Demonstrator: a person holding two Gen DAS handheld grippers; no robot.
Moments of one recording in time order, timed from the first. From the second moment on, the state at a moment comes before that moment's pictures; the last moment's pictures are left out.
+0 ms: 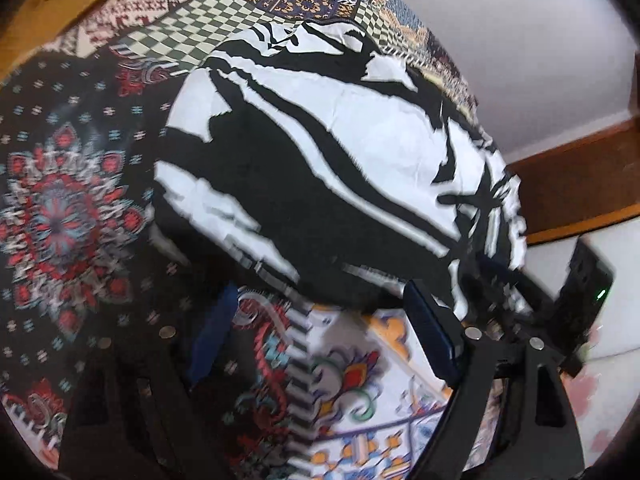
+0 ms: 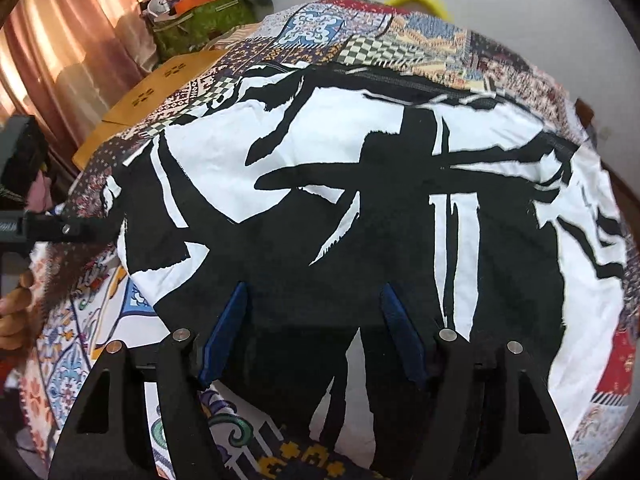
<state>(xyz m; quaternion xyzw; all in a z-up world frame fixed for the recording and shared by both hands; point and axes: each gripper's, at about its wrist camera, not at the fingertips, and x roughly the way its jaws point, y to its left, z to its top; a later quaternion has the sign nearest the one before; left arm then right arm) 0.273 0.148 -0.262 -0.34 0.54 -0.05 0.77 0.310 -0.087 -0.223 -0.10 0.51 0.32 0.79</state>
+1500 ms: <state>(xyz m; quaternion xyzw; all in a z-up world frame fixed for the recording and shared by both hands) 0.307 0.026 -0.091 0.00 0.33 0.03 0.94 0.291 -0.157 -0.231 -0.04 0.53 0.28 0.80</state>
